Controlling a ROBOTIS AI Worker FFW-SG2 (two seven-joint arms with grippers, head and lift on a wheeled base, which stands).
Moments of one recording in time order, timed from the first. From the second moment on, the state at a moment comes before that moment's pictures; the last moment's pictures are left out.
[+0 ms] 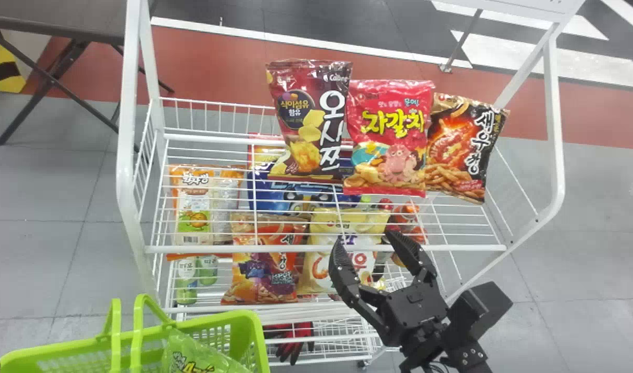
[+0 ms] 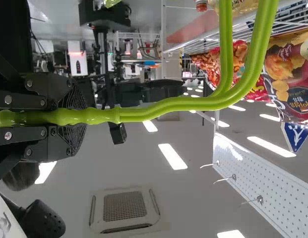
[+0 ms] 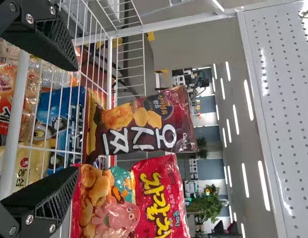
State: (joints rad) left arm 0.52 0.17 0.23 -1.88 0.83 1.38 -1.23; right arm 0.68 -0.04 -0.05 -2.02 -0.13 -0.10 0.30
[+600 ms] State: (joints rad) left arm 0.52 0.17 0.24 -1.88 0.84 1.37 -1.23; right arm 0.67 -0.04 -0.03 -2.02 -0.12 -0.10 0.30
